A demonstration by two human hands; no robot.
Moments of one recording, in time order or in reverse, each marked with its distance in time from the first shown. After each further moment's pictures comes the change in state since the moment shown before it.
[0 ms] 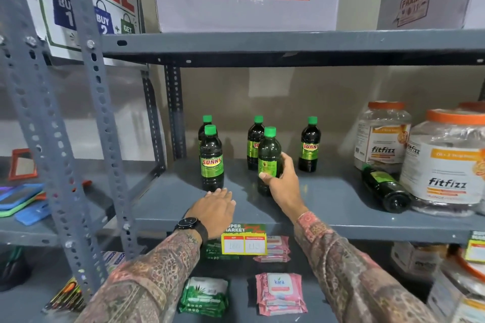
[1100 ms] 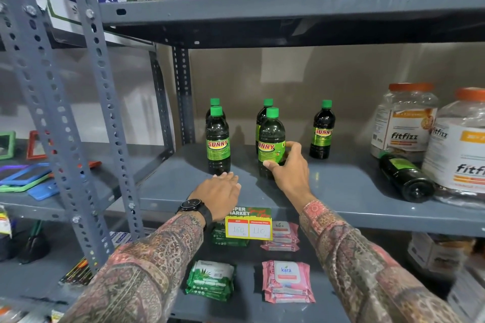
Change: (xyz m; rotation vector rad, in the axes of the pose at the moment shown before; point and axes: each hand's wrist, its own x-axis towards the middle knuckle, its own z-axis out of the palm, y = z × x) left_hand 0.003 -0.001 0.003 0.016 0.034 -0.018; right_hand 0.000 0.007 0.004 -0.325 0.087 -0.084
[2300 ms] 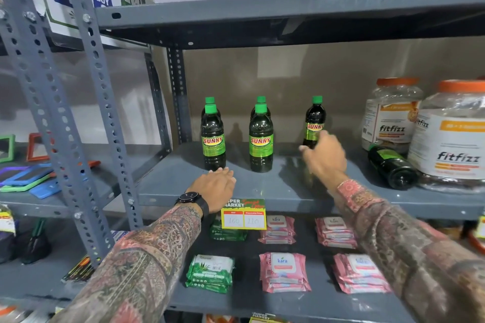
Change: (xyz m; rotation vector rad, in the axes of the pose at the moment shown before) left_hand -0.003 0.004 -0.002 0.021 -0.021 0.002; right_hand 0.014 0.004 -0.091 -0.408 0.052 0.079
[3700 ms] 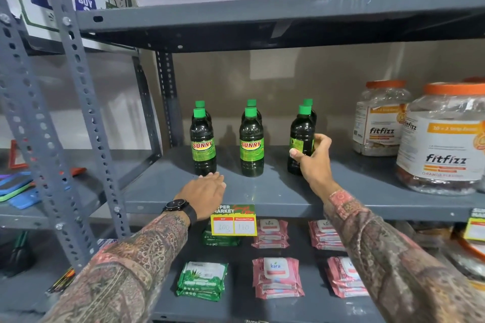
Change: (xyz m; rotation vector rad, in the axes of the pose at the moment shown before) left_hand 0.005 -0.004 0.009 -0.018 0.040 0.005; right_hand 0.008 0.030 0.027 0.781 -0.032 0.075
